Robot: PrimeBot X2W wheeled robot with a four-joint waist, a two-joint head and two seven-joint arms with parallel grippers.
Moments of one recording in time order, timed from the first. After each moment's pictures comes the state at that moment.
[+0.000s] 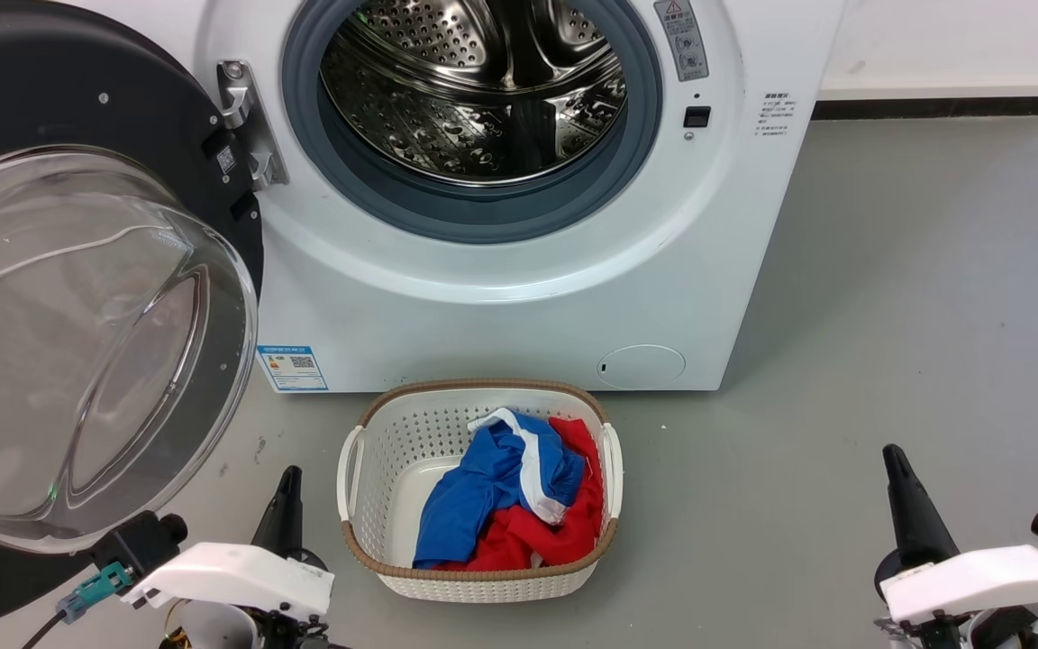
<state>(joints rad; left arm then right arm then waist) -0.08 0.13 -0.10 0.27 -0.93 0.02 -0.07 -0.02 -0.05 -0.06 0.21 0.80 0.13 -0.04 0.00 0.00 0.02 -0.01</state>
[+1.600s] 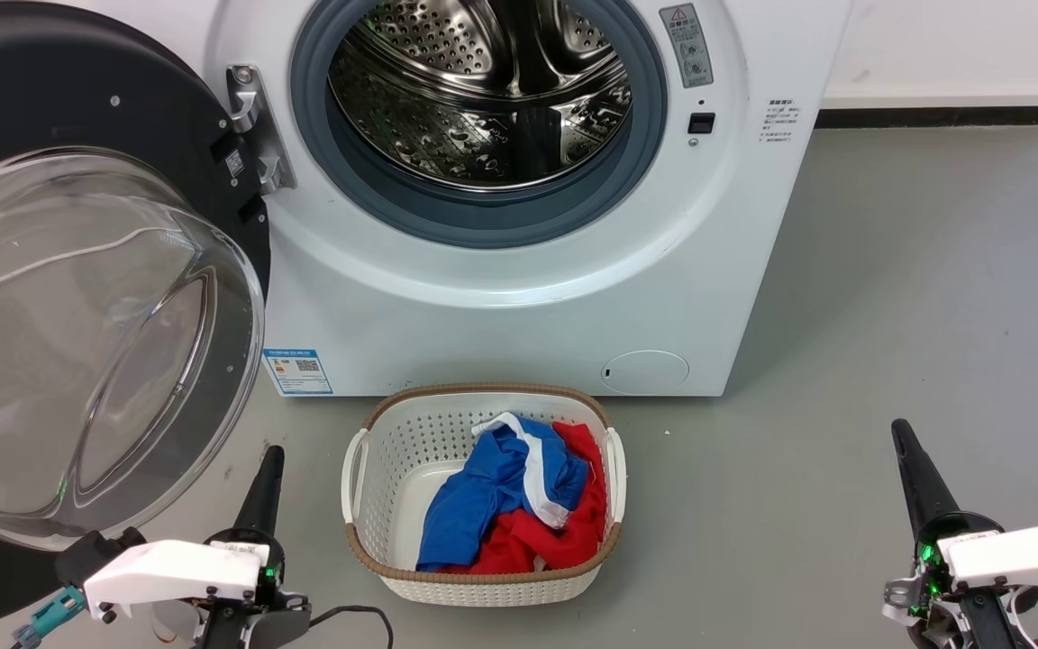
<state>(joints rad) -0.09 0.08 0.04 0.26 -1.37 -0.08 0.05 -0.08 -0.05 -0.10 0.23 1.33 0.13 0.06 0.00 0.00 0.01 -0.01</state>
